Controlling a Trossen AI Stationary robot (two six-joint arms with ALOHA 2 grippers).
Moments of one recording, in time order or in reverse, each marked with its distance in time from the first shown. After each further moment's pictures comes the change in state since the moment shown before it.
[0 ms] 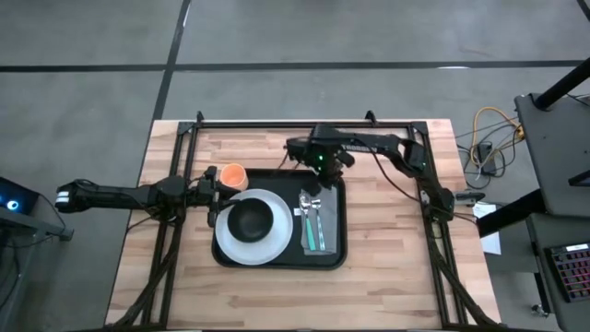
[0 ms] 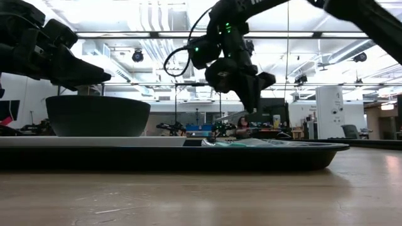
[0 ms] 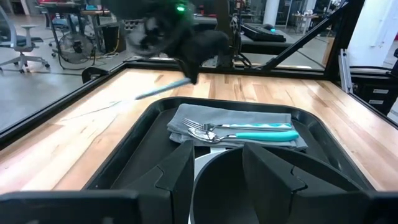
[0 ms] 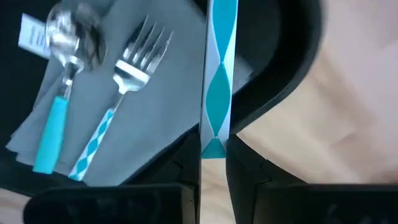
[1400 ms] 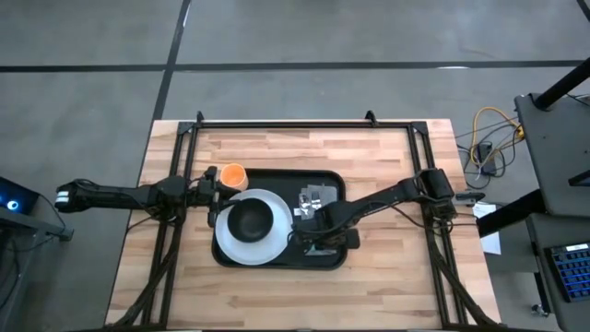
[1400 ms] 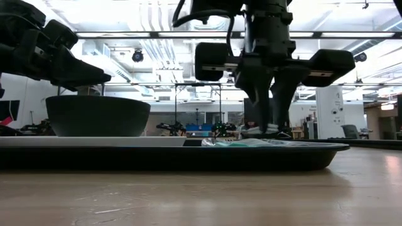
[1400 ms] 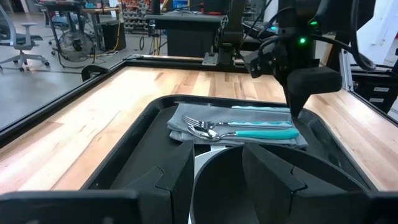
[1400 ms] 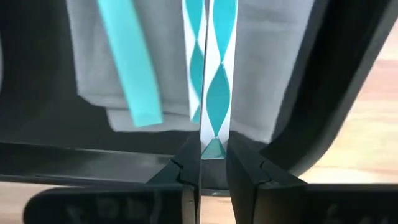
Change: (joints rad) left arm 0.000 0.008 0.000 0.000 0.000 0.000; right arm 0.505 -0.165 -0.424 0.603 -0.012 1.236
